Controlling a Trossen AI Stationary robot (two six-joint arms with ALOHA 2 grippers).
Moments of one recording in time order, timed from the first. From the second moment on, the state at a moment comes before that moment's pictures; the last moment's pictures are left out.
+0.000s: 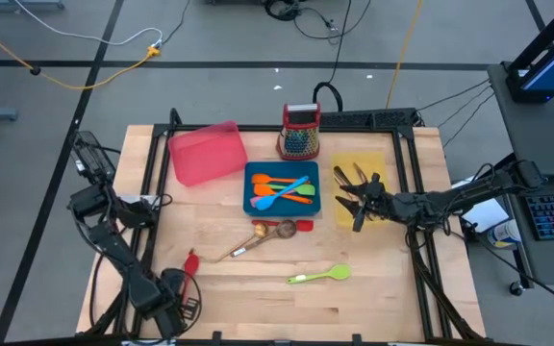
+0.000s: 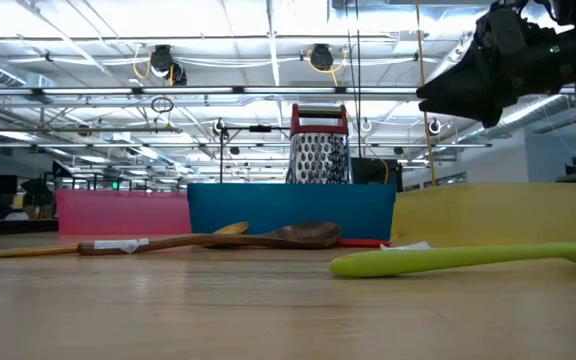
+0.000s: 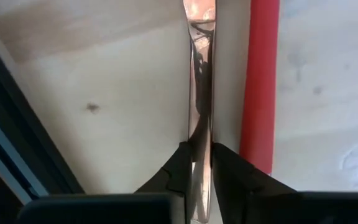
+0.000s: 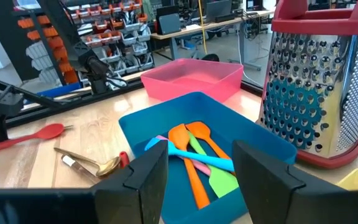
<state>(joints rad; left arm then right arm) -1.01 1.79 0.98 -0.80 0.14 -2.31 0.23 0.78 0.21 0.41 0.62 0.28</state>
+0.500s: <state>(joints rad) -0.90 1.79 0.98 -0.98 0.05 -2.19 0.23 0.83 0.21 0.44 0.42 0.28</state>
